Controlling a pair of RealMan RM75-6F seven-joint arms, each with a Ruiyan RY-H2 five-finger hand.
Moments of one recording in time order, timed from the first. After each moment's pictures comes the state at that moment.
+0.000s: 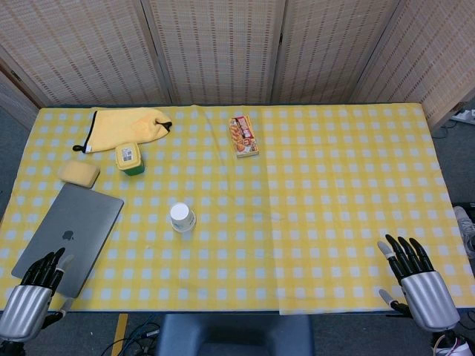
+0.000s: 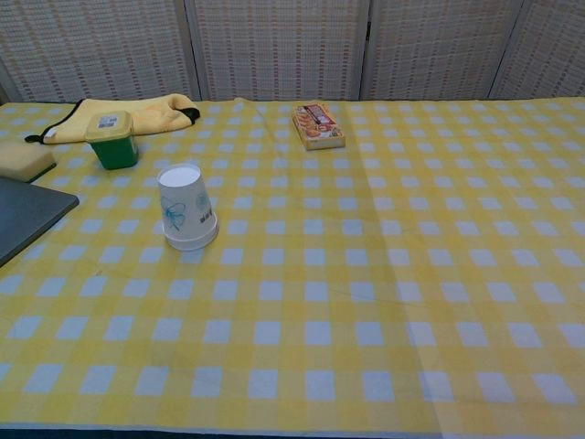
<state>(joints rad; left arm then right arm) 0.02 -1.19 0.10 -1.51 1.73 1.60 0.14 -0.03 -1.13 -0.07 -1.62 -1.79 1.61 -0.16</state>
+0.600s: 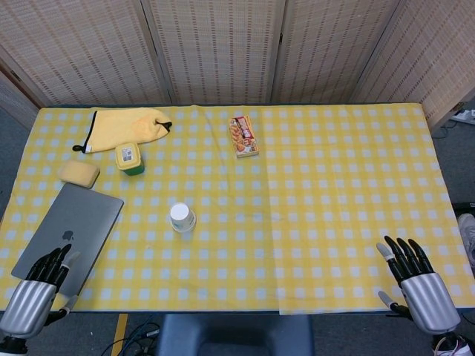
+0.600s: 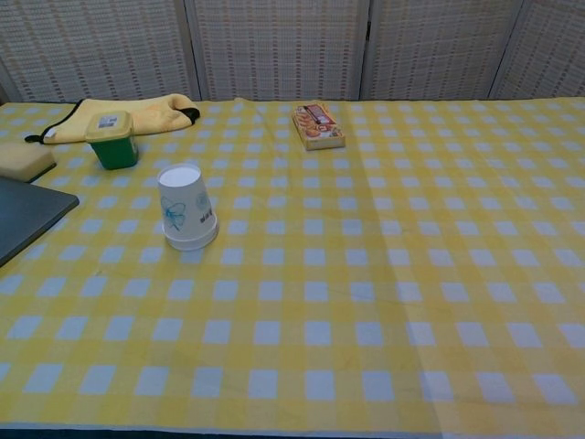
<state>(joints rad) -0.03 -1.11 0.09 -1.63 1.75 1.55 0.16 -0.03 -1.13 -0.08 -1.62 -1.82 1.63 -0.14</state>
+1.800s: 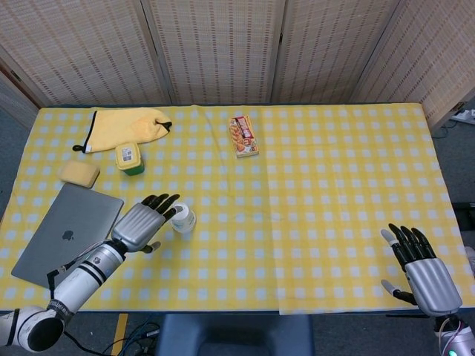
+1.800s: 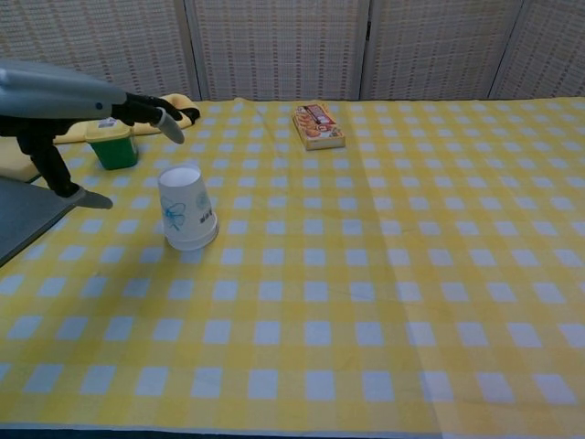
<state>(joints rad) -0.80 -1.05 -0.19 -2.00 0.93 0.78 0.69 0.03 -1.08 -0.04 -1.65 -1.71 1.52 -0.05</state>
